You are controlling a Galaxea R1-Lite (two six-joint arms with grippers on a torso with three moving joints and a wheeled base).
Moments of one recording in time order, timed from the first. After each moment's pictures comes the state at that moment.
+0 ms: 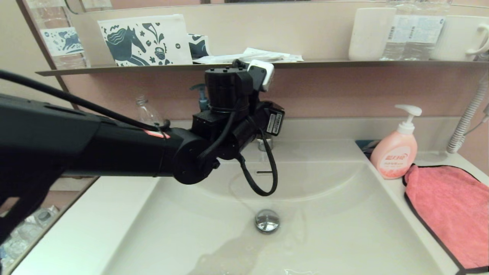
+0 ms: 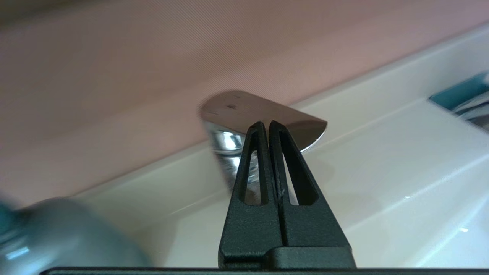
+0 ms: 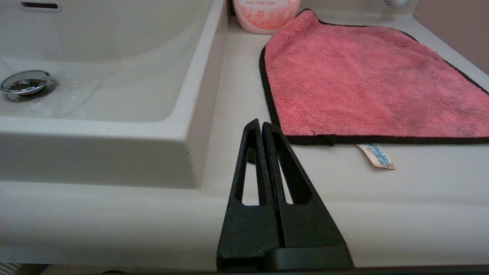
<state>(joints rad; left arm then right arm) -0.74 1.99 -1.42 -0.54 0.34 0.23 0.00 0.00 0.00 0.00 0.02 -0.05</state>
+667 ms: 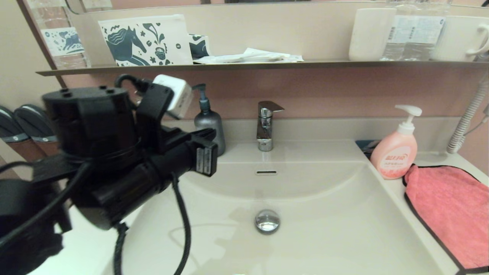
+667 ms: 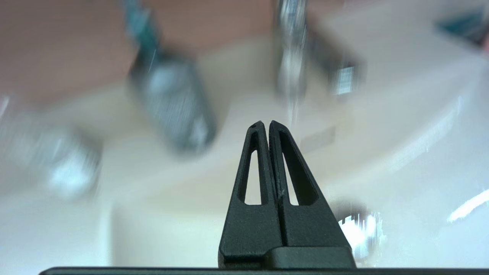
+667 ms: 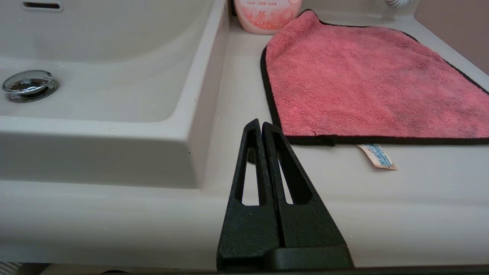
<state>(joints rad) -0.74 1.46 -0.77 -0.56 0.41 0.15 0.00 0.00 0.00 0.00 0.02 -0.05</state>
